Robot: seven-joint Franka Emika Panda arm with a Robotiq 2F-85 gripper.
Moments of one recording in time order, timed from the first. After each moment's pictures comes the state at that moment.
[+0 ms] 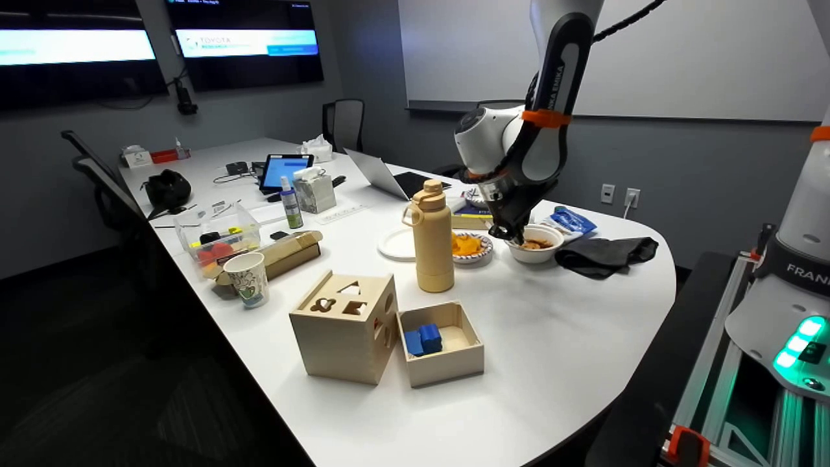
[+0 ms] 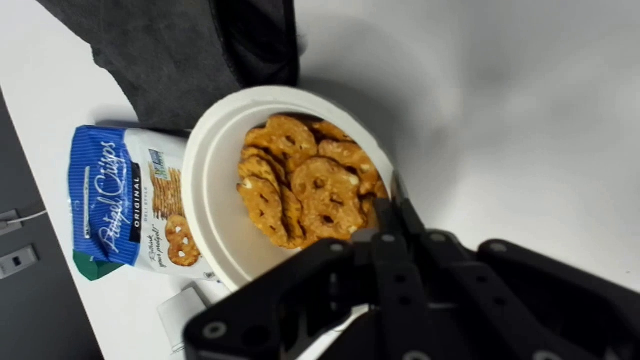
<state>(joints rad) -0.06 0.52 -0.09 -2.28 -0.92 2.61 0.92</state>
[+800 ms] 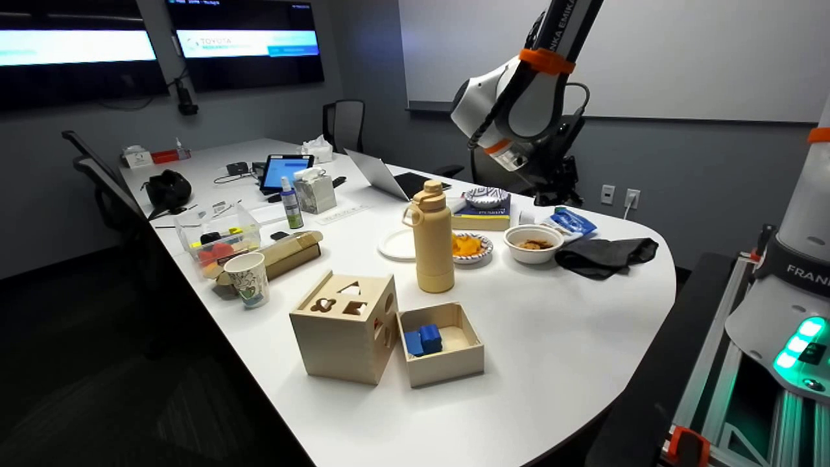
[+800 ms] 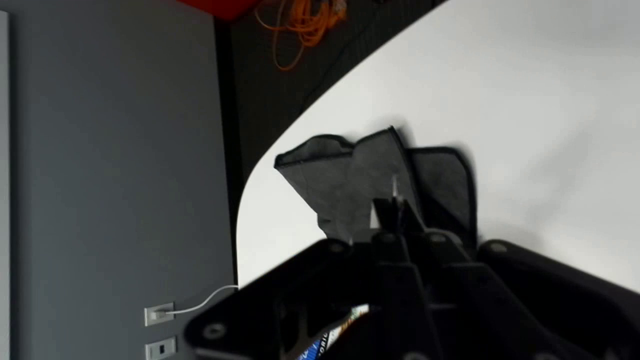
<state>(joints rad) 0.01 0.25 -0.07 -2.39 -0.73 2.00 0.77</state>
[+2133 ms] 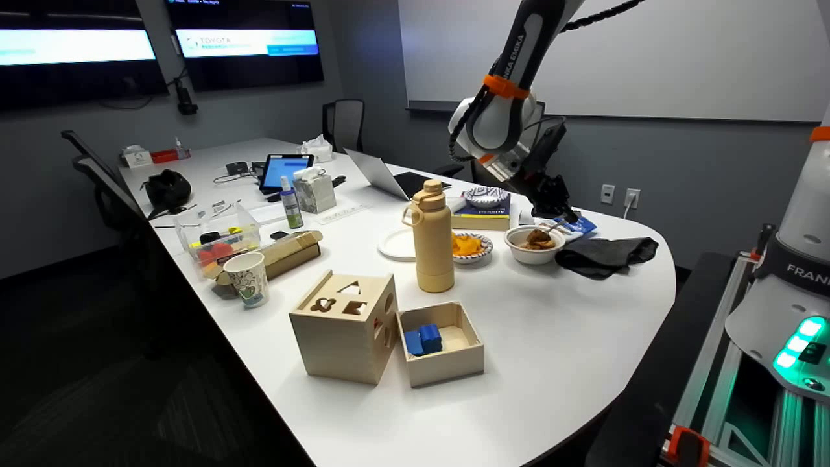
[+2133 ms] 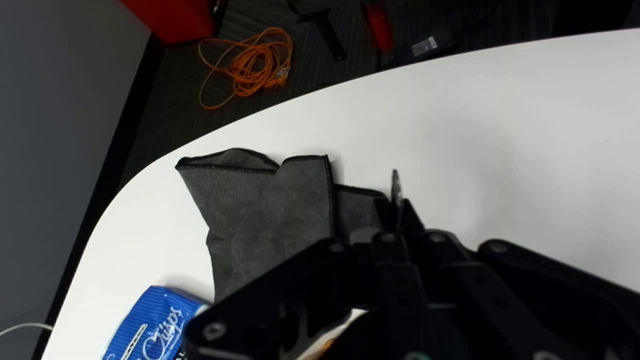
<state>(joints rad) -0.05 0.47 -0.09 -2.17 -0.48 1.92 0.20</state>
